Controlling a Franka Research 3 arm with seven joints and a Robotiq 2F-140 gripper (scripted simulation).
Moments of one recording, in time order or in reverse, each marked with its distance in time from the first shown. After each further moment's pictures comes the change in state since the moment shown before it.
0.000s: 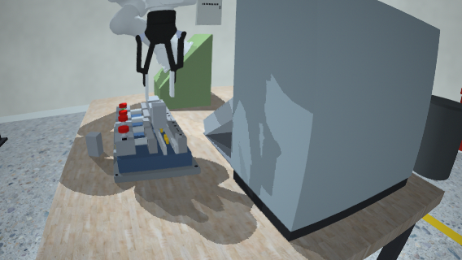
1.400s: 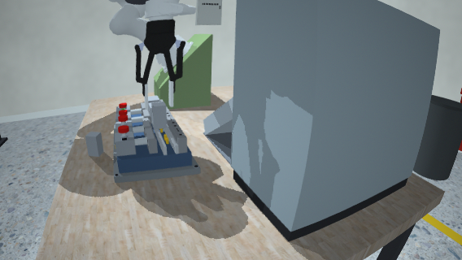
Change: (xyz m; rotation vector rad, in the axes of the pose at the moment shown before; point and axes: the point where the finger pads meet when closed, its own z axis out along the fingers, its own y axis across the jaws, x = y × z) arm -0.003 0.001 0.026 -0.004 -0.012 -0.003
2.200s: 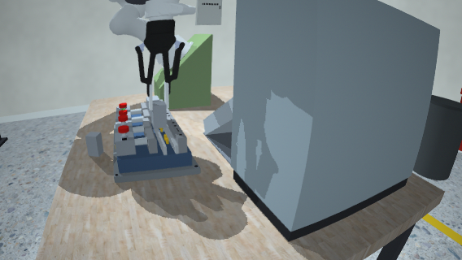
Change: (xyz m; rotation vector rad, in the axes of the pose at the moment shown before) arm 0.000 0.000 0.000 -0.001 -0.001 0.000
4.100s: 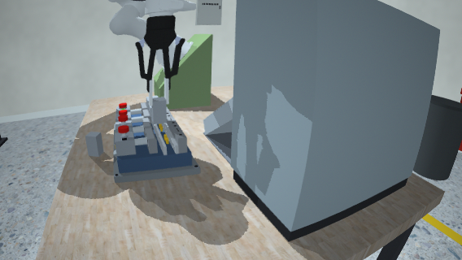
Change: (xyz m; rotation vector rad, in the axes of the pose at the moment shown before) arm -0.001 0.000 -0.011 0.000 -0.001 0.001
